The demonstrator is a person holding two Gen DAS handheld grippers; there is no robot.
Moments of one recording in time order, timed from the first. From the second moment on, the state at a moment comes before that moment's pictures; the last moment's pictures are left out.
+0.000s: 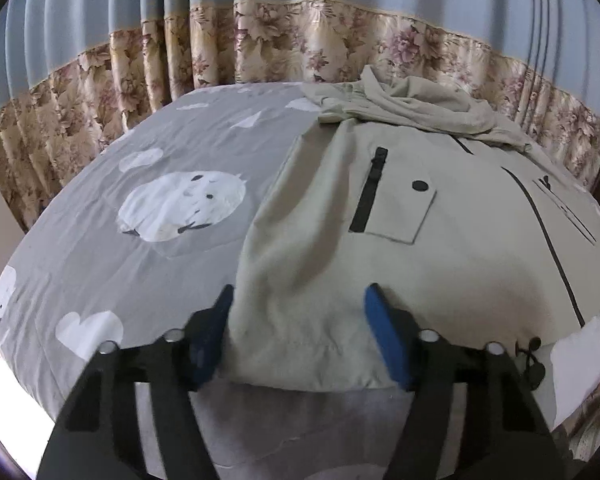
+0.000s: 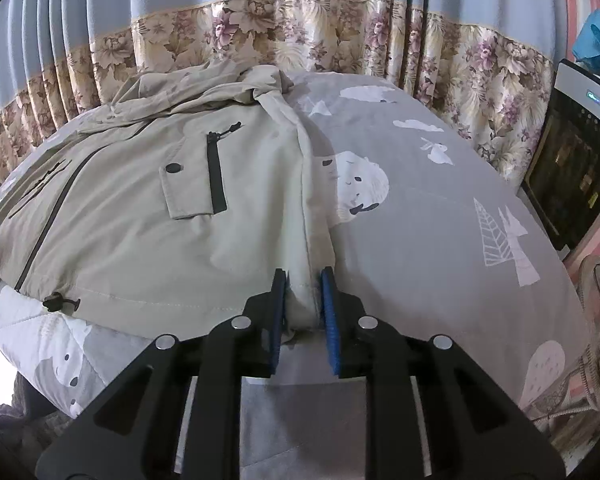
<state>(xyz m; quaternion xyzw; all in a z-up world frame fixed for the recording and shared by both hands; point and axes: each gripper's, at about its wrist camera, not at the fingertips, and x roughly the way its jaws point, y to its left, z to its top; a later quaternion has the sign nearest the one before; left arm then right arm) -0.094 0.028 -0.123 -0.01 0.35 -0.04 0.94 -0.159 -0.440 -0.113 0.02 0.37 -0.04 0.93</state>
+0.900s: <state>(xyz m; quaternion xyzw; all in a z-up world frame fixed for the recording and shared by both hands) -0.090 0.019 -0.067 0.01 0.30 -0.05 0.95 -0.149 -0.442 -0.067 0.03 0.33 -0.01 0.94</state>
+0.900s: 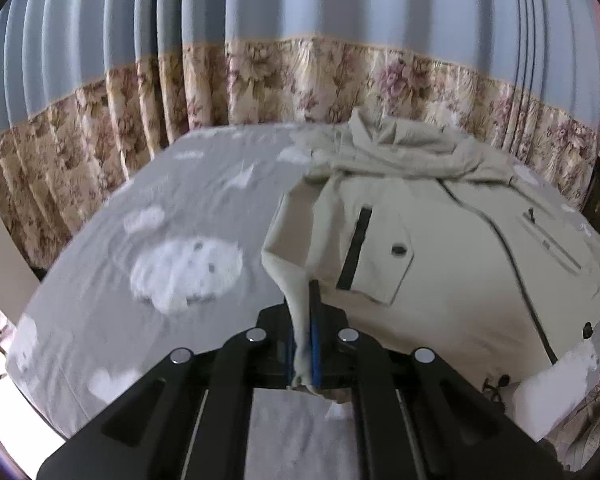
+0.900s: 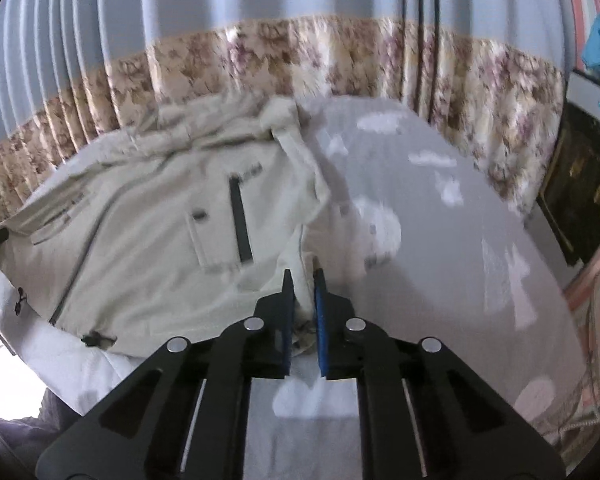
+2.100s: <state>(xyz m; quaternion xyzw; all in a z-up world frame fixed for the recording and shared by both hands) 0.337 -0.052 -0.042 0.11 0.33 0.05 0.94 0.304 -0.462 -0.029 -0.07 0.35 -0.08 0.93</state>
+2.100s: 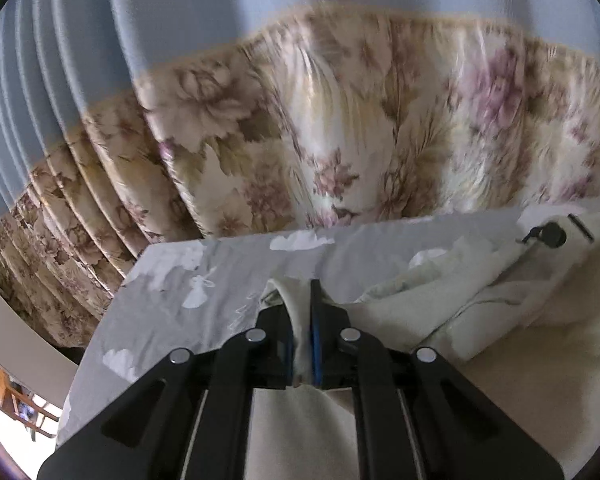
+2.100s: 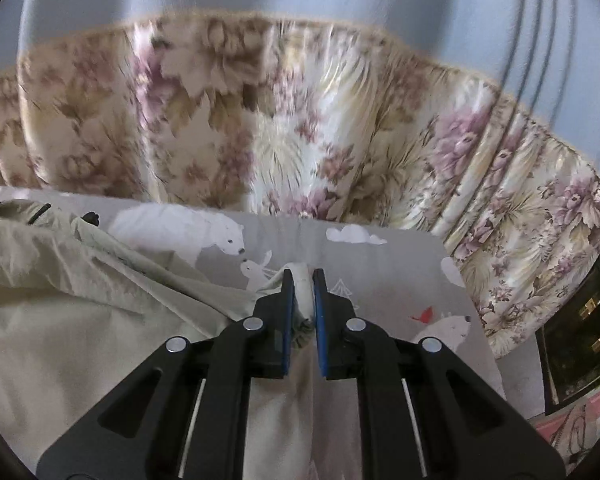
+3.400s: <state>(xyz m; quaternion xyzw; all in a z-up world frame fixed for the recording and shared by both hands) 0.327 -0.151 -0.068 0.04 0.36 0.01 0.93 0.300 -0.312 -0.059 -0.09 0.34 -0.02 0.94</state>
